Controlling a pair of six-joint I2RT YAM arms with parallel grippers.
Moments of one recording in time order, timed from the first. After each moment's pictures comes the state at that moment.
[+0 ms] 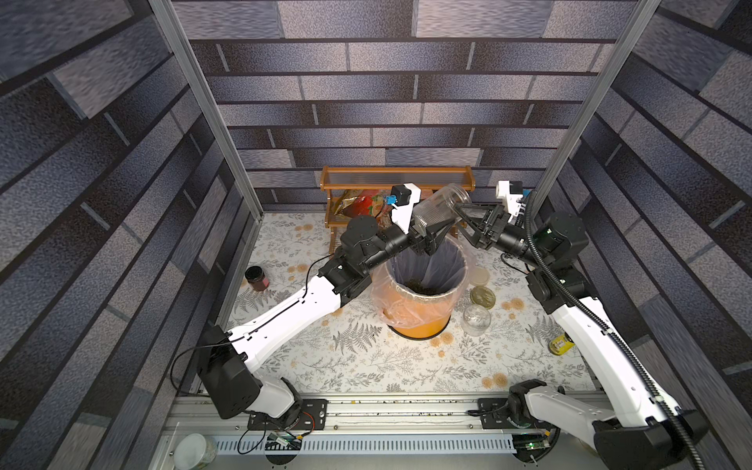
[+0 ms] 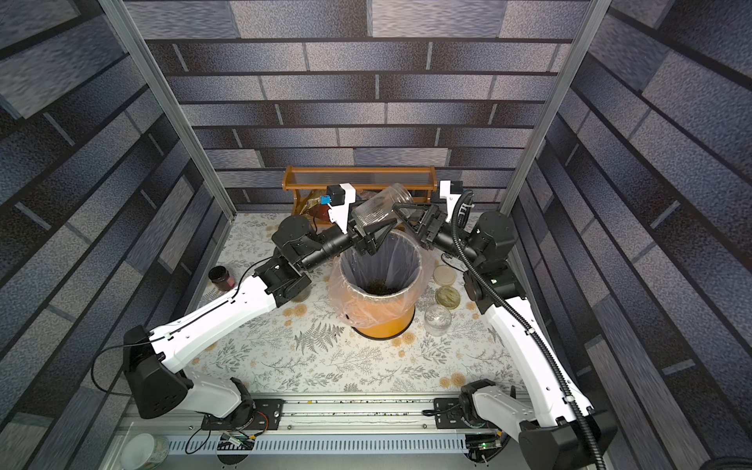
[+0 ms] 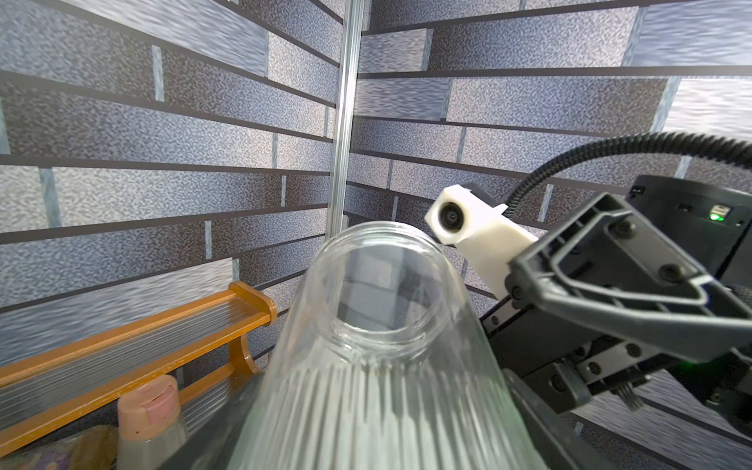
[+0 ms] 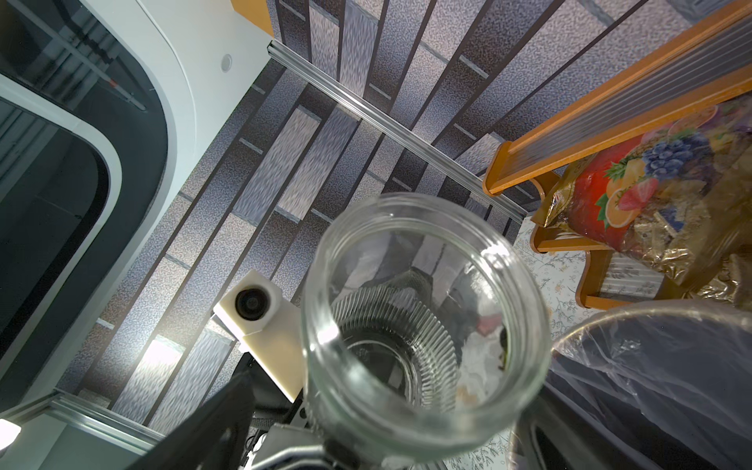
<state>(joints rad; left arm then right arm) -0.81 1.46 1.36 0.33 0.24 -0.16 0.30 1.12 1.20 0.08 -0.76 1.13</state>
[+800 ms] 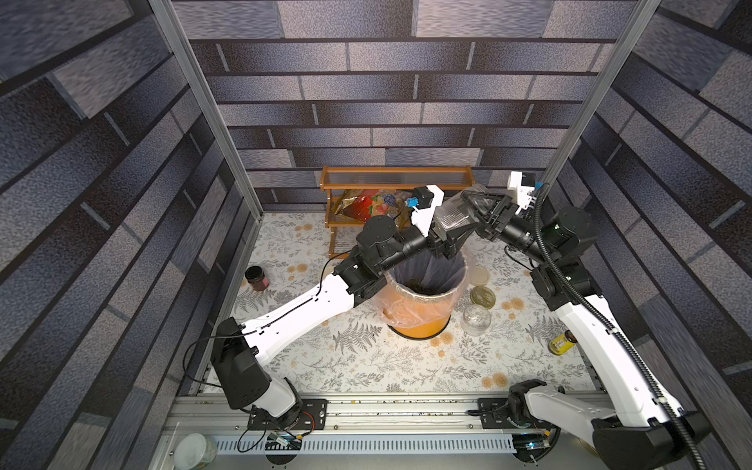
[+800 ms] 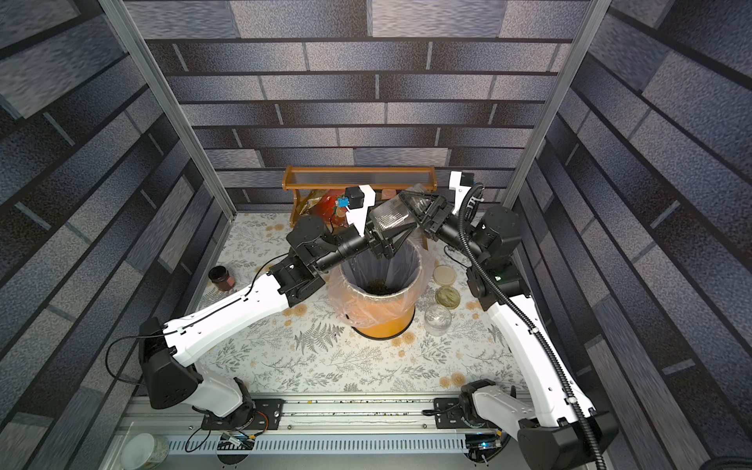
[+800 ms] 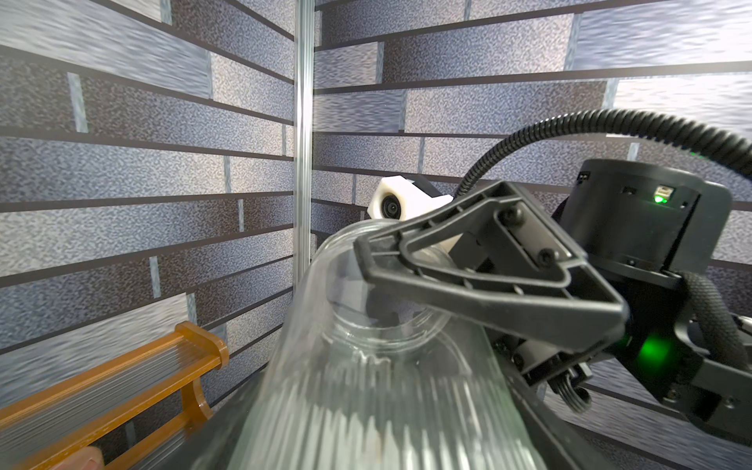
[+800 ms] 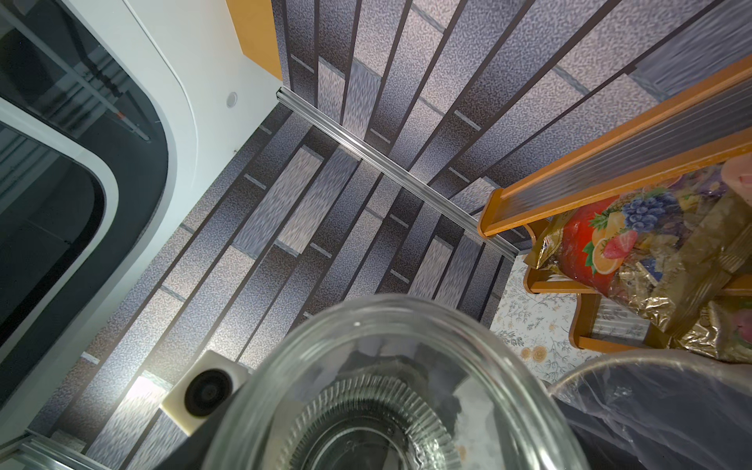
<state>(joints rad) -0.88 1.53 1.45 0.35 0.25 -0.11 0.29 1.10 1.24 0.06 -0.66 1.14</state>
